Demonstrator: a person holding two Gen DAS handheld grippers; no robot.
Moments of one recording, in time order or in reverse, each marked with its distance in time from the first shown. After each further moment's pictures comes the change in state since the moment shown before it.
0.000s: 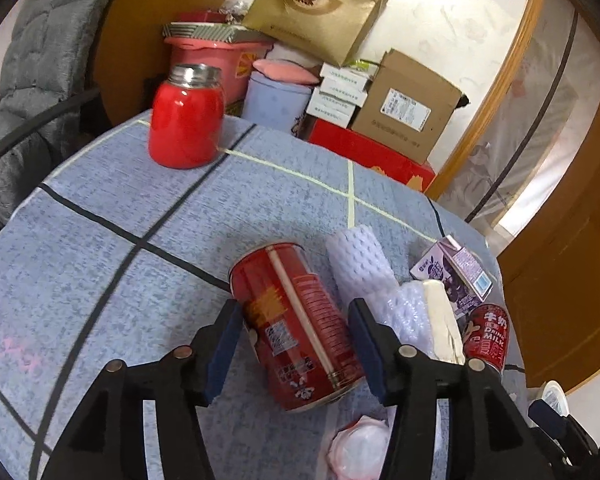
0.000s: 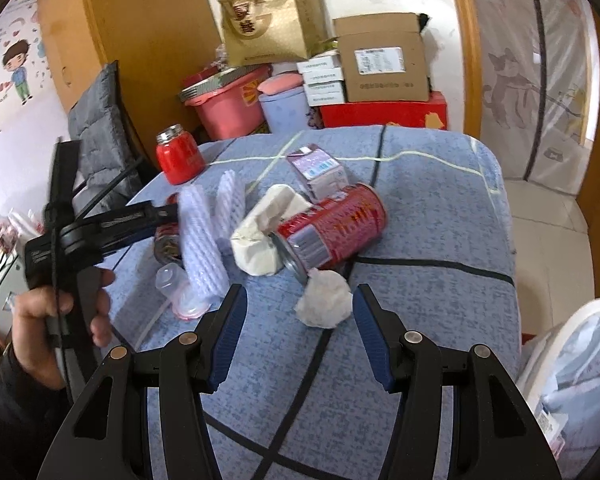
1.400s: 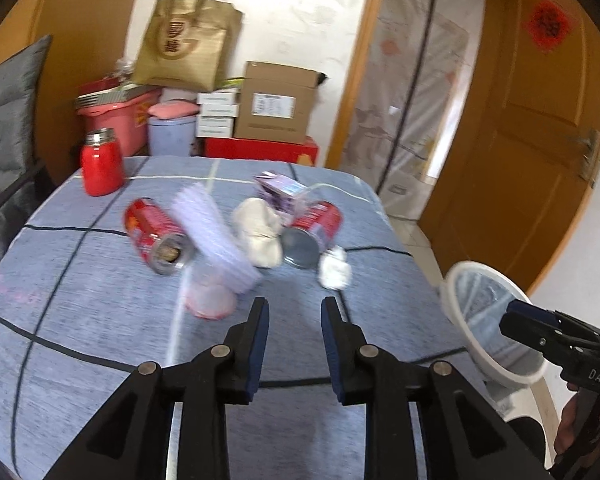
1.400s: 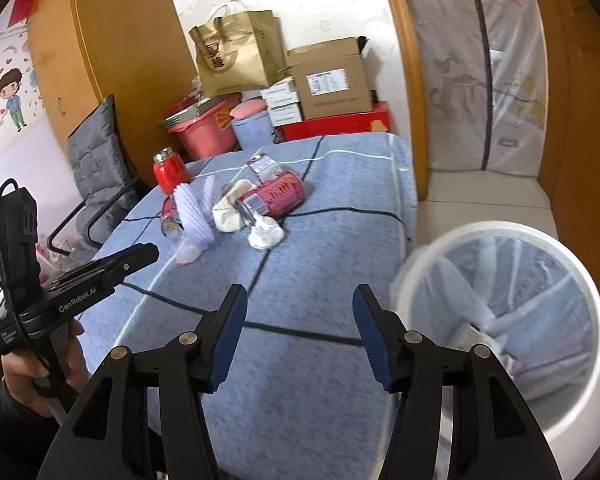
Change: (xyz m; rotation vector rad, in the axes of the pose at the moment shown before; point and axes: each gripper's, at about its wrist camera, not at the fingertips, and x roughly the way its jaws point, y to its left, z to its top) left arm -0.127 -0.088 -0.111 0.323 -0.076 -0.168; right arm -0.125 -0.038 -0.065 0.093 -0.076 -0.070
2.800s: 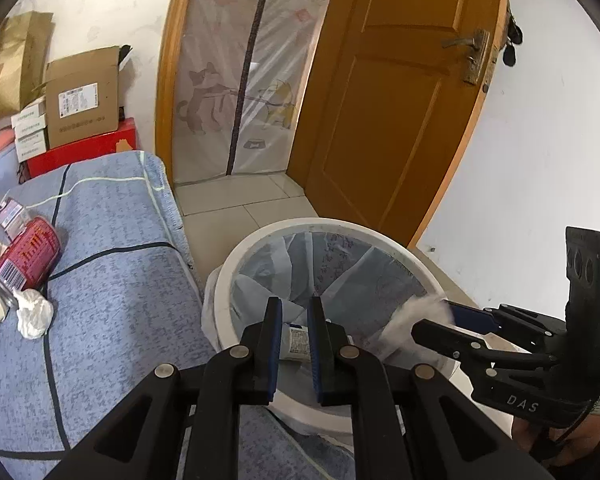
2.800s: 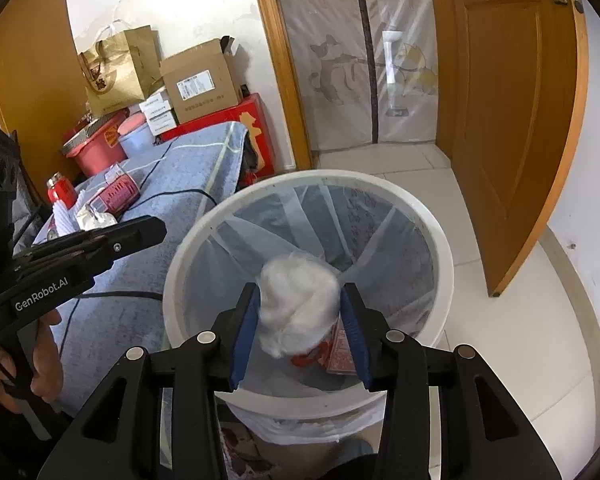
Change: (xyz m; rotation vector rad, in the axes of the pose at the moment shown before) left arm 0.087 -0.213 -0.015 0.286 0.152 -0.405; right arm -0.060 -0.135 -0.048 0.178 -0.002 -0.317
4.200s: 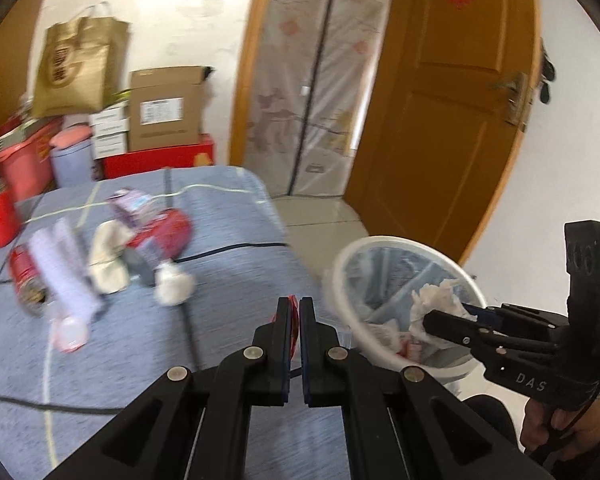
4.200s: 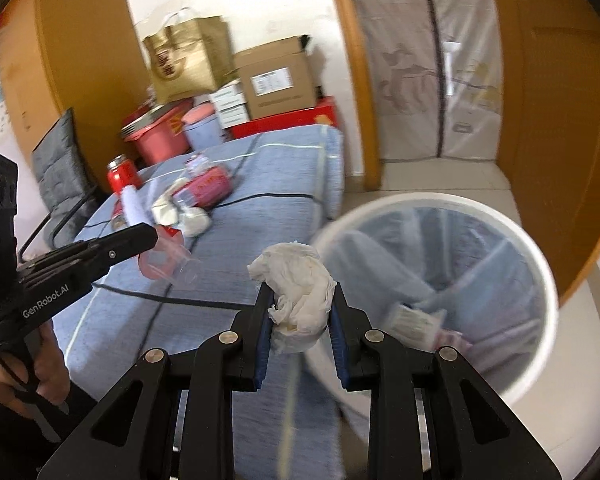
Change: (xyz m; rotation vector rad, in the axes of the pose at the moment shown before) left arm -0.089 0.051 -0.020 -0.059 -0.089 0.158; right arm 0.002 0.079 0.007 -0.094 -0.006 0.168
